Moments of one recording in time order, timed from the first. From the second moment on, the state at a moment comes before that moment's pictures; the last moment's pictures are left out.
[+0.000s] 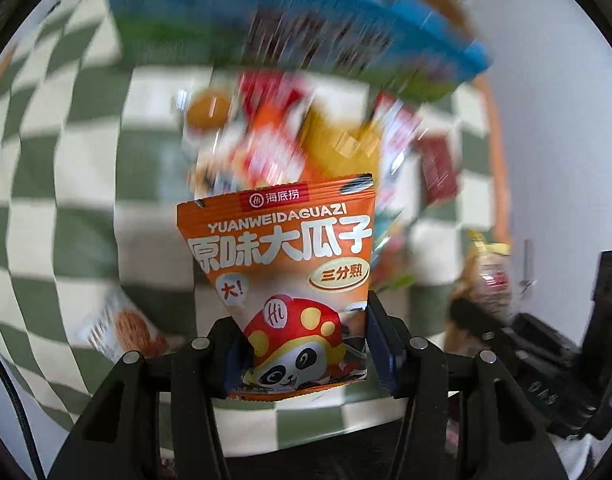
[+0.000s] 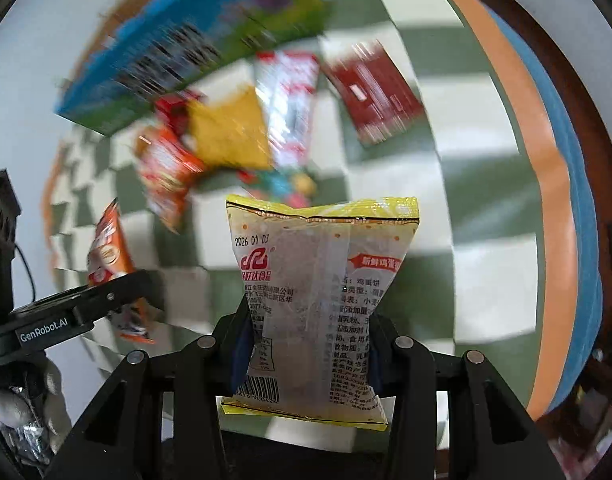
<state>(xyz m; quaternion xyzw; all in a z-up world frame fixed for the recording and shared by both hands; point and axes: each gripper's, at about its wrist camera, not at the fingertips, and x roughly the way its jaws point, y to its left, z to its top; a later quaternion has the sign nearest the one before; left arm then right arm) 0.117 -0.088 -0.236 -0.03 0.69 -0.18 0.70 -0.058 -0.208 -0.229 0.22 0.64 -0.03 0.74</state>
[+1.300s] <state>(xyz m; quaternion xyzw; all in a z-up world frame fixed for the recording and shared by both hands) 0.398 -0.048 -0.255 -0.01 0.73 -0.10 0.68 0.315 -0.115 -0.259 0.15 0.67 0.08 0.73</state>
